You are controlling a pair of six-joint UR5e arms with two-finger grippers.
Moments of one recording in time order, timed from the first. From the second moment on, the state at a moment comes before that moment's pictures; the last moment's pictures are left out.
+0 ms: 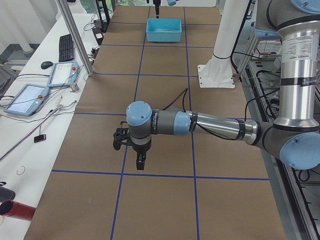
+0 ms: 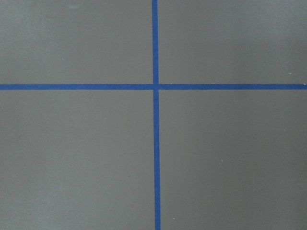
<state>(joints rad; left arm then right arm) -1.59 -1.50 -1.81 -1.47 -2.32 -0.02 1.31 -1.63 1.61 -1.29 2.33 0.26</state>
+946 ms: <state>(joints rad) -1.60 -1.47 -1.83 -1.47 -2.31 -0.01 1.31 -1.61 1.61 -1.29 2.34 0.26</state>
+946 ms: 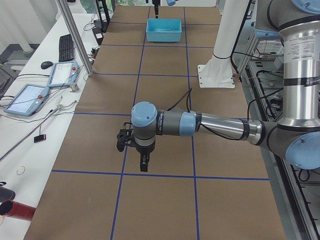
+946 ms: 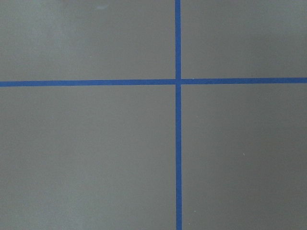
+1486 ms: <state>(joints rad) -1.60 -1.49 -1.83 -1.47 -2.31 -0.01 1.31 -1.59 1.61 -1.30 2.34 0.26</state>
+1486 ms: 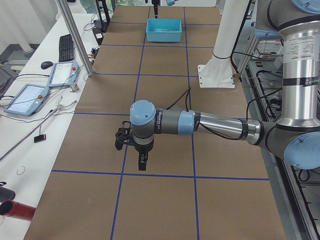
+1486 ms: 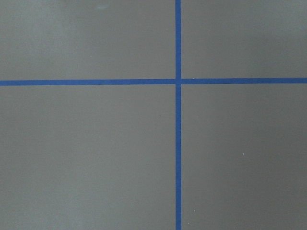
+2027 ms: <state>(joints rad) -1.59 -1.51 -1.91 -1.46 -2.31 -0.02 1.31 -1.58 1.60 -1.30 2.34 0.26</state>
